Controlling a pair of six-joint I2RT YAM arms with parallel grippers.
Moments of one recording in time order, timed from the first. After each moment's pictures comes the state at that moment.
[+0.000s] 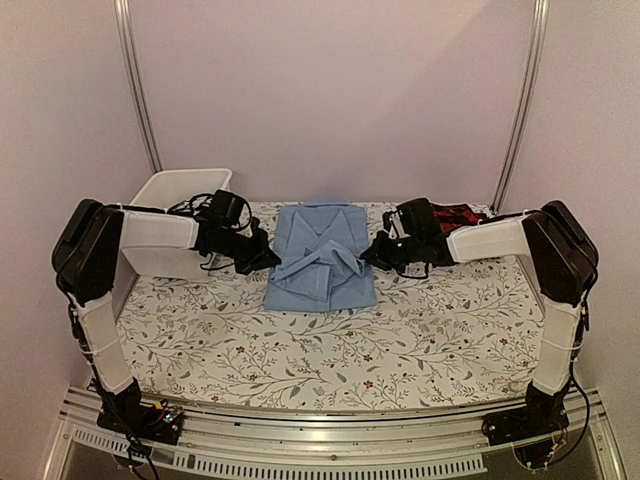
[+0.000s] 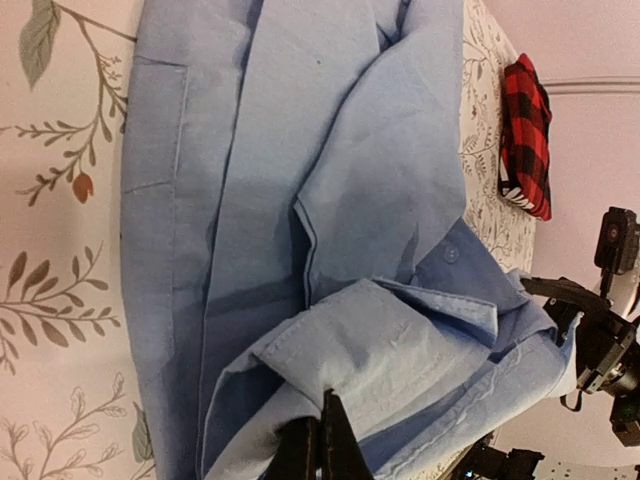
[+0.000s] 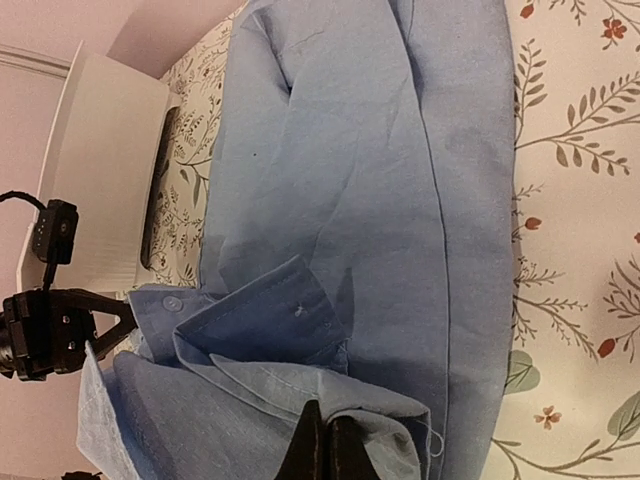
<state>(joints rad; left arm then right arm) -0.44 1.89 1.21 -0.19 0.43 -0.80 0.58 1.95 1.22 0.08 -0.29 0.79</state>
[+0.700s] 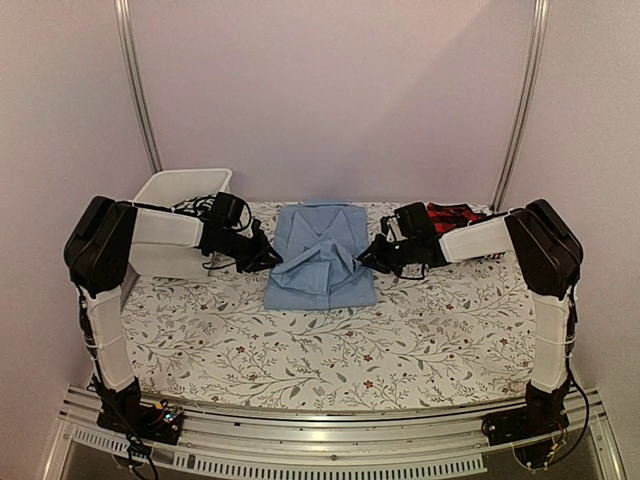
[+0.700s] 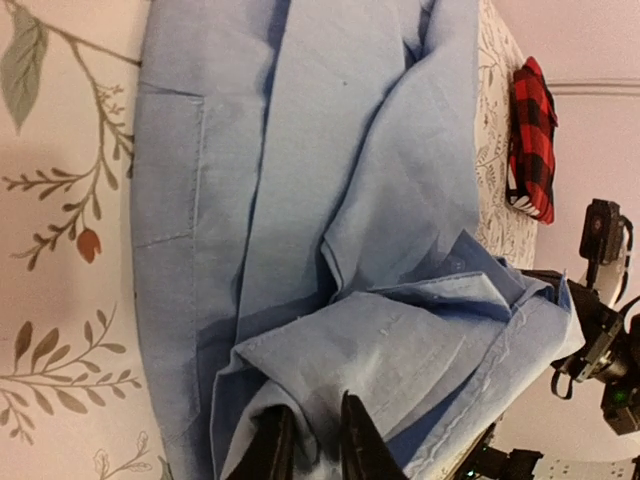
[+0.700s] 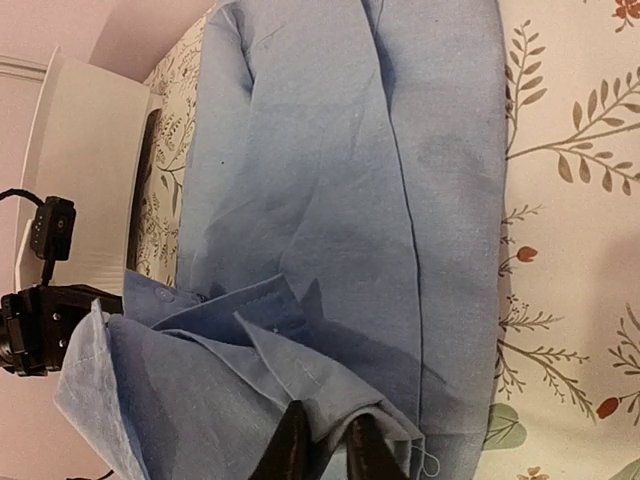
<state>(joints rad) -0.39 2.01 1.28 -0.16 0.50 -0.77 0.54 2.08 1.29 0.11 -0.35 0.78</state>
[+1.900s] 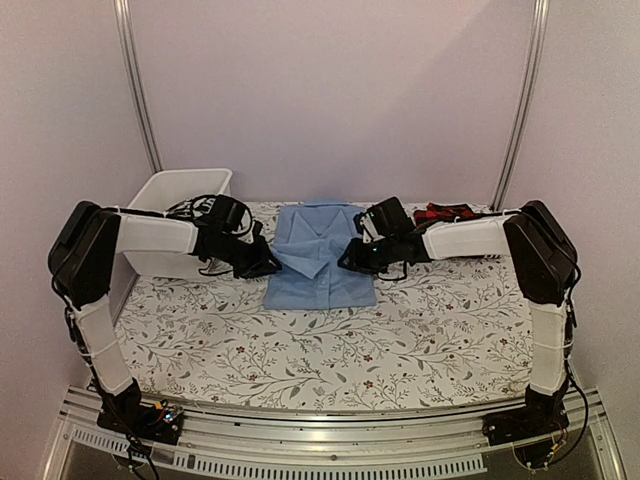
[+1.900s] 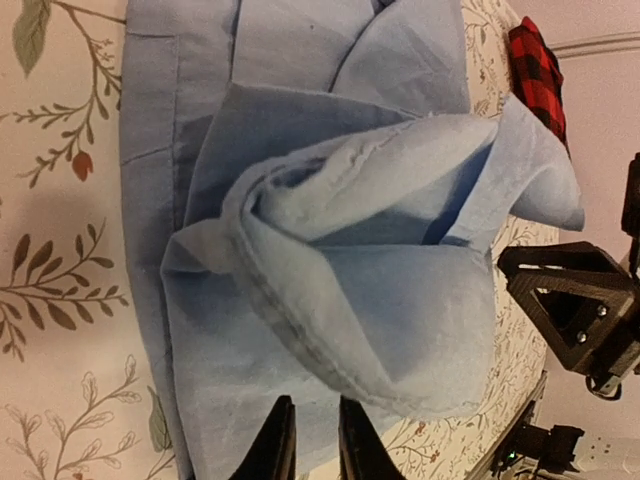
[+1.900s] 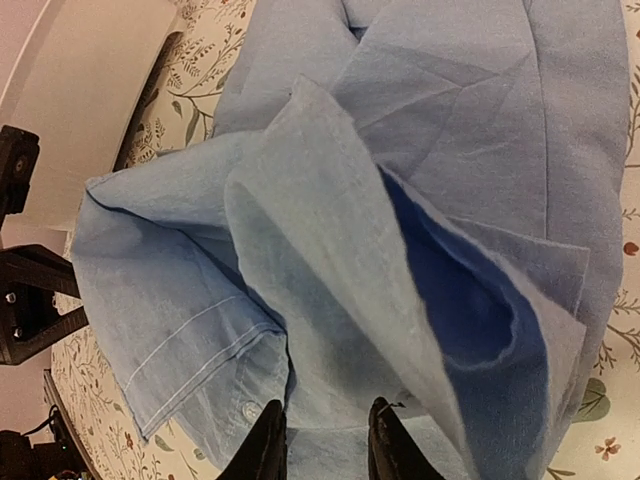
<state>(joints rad) -0.45 1.86 1.16 -0.19 0.41 -0.69 0.67 2.06 1.40 -0.09 -0.23 0.61</state>
